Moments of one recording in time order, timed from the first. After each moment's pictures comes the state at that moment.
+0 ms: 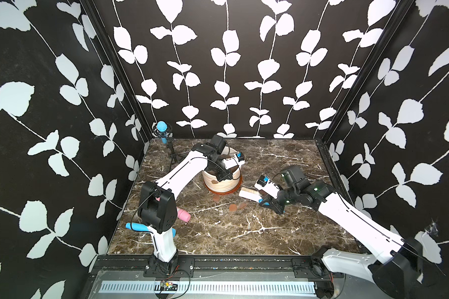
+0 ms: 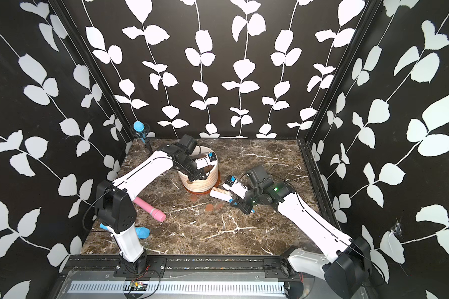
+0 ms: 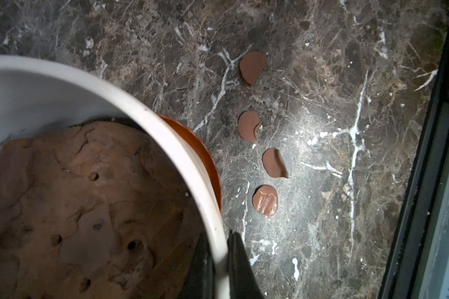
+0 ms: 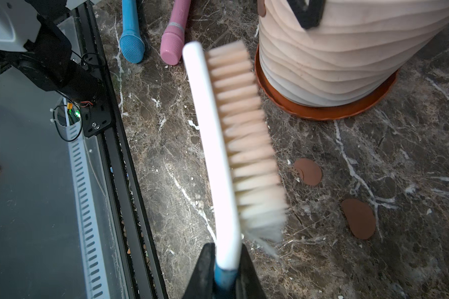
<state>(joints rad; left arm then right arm) -0.52 1.81 1.66 -1.02 0.38 0.61 0.61 1.18 1.02 -0.81 -0.53 -0.35</state>
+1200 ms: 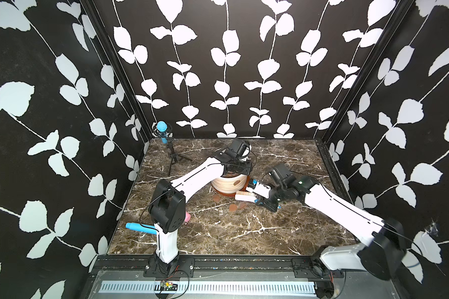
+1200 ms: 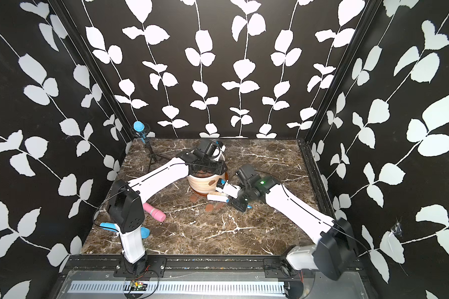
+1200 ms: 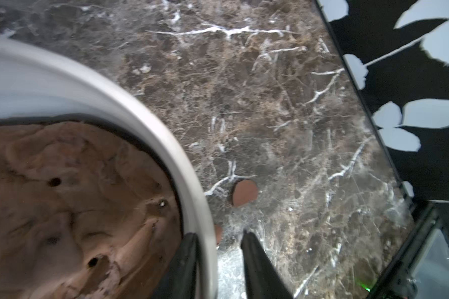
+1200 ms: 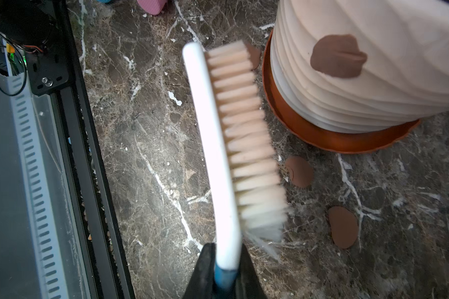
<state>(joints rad) -0.73 1.86 1.64 -0.61 0.20 -0.36 0.67 1.39 1.13 -0.84 -0.41 -0.47</state>
